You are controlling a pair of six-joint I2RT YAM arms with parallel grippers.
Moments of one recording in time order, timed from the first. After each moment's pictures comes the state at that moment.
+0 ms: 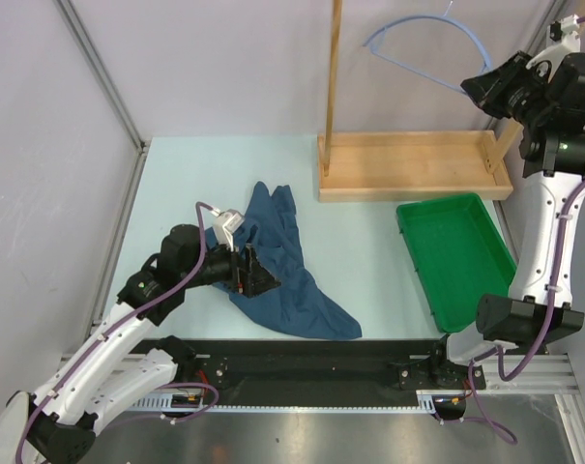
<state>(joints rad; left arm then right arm) -0.56 0.75 0.77 -0.51 0.50 -0.47 -0.20 1.53 2.05 -0.60 -0.50 0.46</state>
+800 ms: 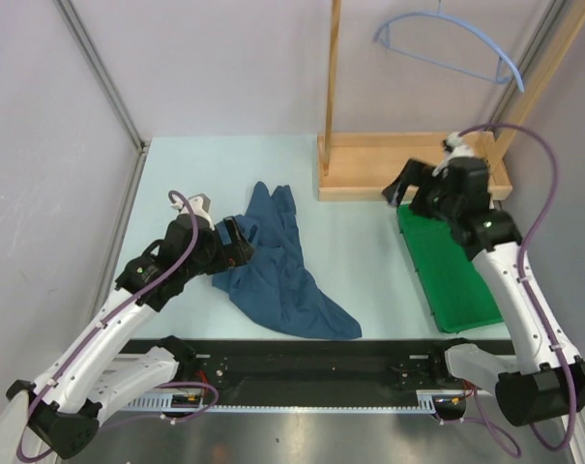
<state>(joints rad) -0.56 0.84 0.91 -0.75 -0.11 -0.69 0.13 1.13 1.28 -0.62 -0.13 0.46</state>
